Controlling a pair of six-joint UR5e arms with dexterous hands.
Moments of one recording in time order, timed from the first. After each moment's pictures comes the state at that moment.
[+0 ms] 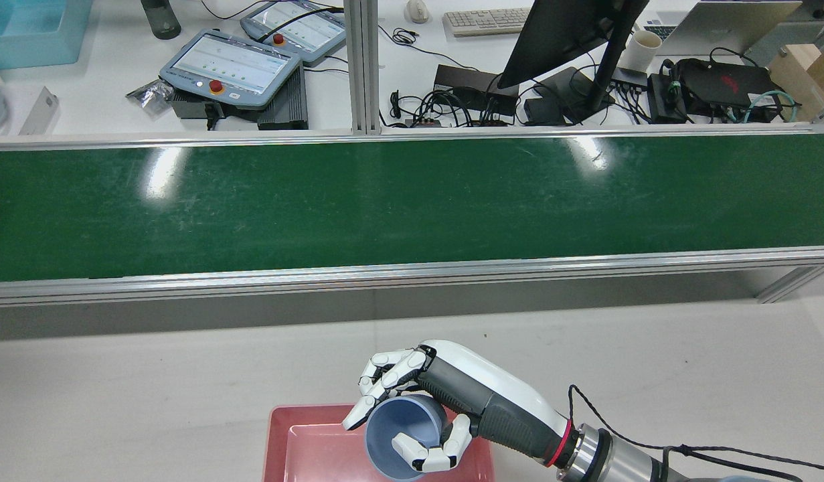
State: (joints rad) left arm -1.44 -1.74 -1.73 0.23 1.79 0.01; right arm 0.14 -1.37 2.32 -3.39 -1.04 -0.80
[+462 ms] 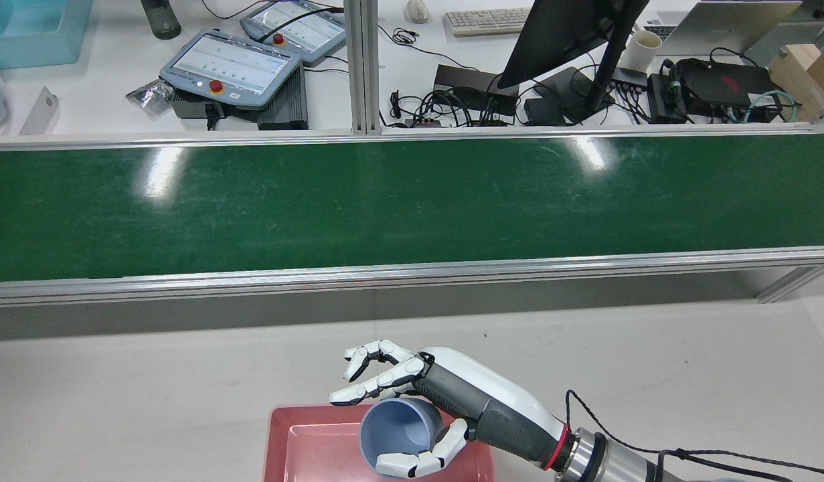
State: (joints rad) left arm -1.44 -1.74 -1.73 0.23 1.79 0.01; right arm 0.13 -1.37 2.31 -3.39 -1.03 -0.79
